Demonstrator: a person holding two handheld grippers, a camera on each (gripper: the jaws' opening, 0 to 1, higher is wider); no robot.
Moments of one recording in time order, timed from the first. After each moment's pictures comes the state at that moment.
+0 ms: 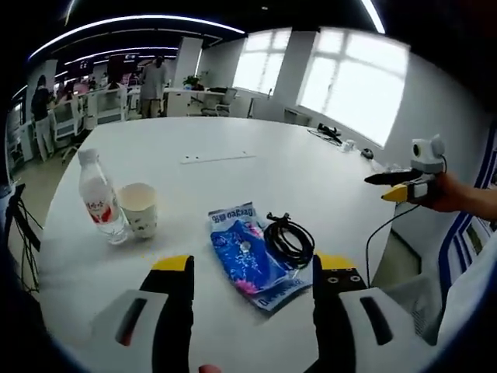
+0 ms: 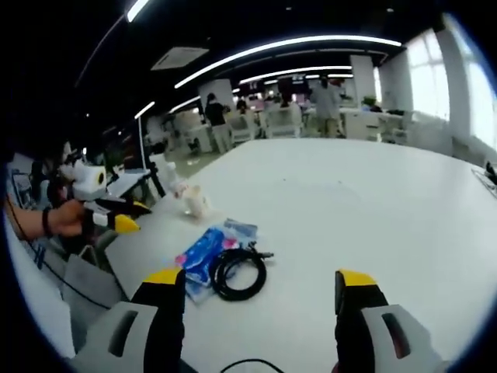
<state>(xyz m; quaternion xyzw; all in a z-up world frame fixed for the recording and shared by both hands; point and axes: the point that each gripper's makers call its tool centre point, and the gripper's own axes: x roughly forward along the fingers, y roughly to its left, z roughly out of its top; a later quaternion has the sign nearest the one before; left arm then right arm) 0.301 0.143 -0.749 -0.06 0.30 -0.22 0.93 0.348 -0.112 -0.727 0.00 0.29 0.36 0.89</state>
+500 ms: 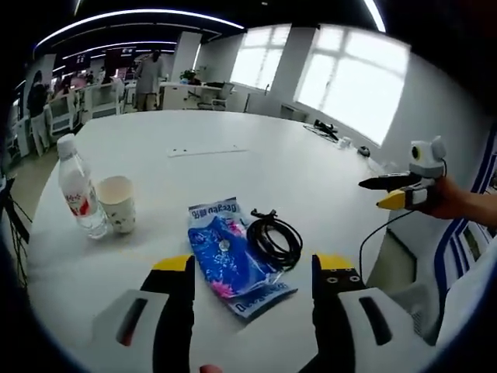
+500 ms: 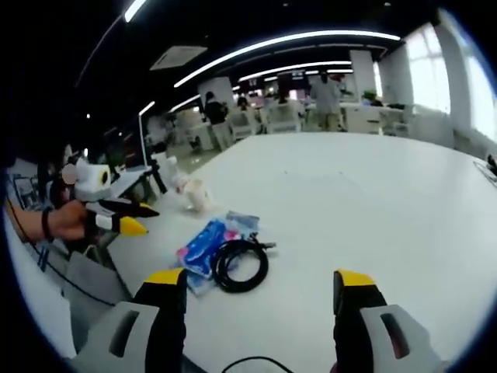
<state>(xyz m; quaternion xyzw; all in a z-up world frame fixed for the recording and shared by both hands) 0.304 0.105 -0.754 -0.07 0.31 -0.23 0.92 0.337 -0.122 -0.740 0.01 0.30 0.36 0.88</state>
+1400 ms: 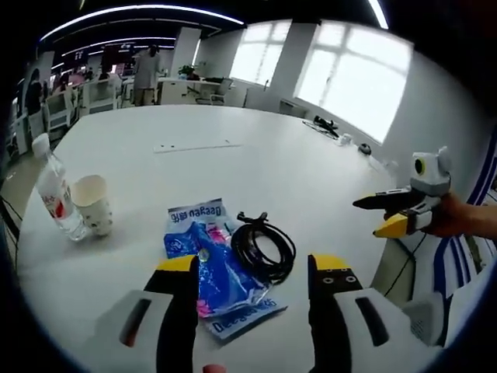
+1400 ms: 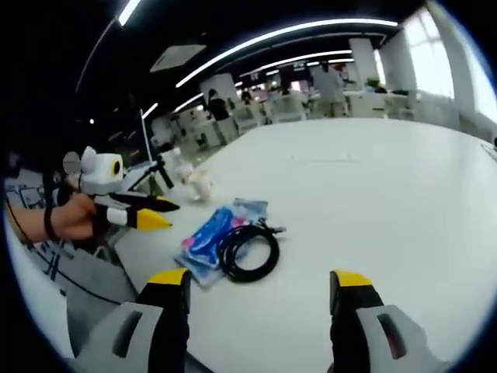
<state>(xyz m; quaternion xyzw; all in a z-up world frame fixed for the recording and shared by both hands) 0.324 0.072 -0.772 -0.07 0.32 -0.23 0.91 0.334 -0.107 -0.779 0.03 0.33 0.38 0.87</state>
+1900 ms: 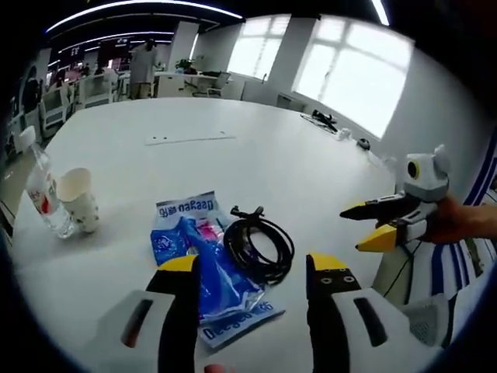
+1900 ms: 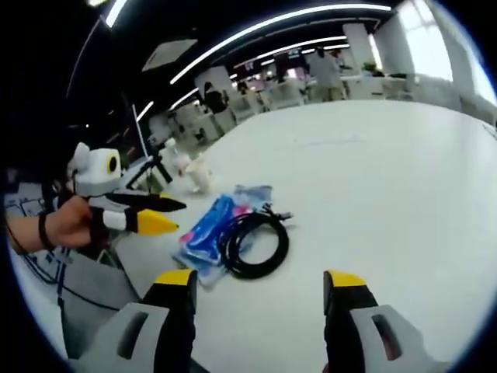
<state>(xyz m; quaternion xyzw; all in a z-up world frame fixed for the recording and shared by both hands) 0.334 0.060 -0.791 -0.07 0.34 -0.24 0.91 0.338 -0.086 -0.806 0.05 0.36 0.37 0.86</state>
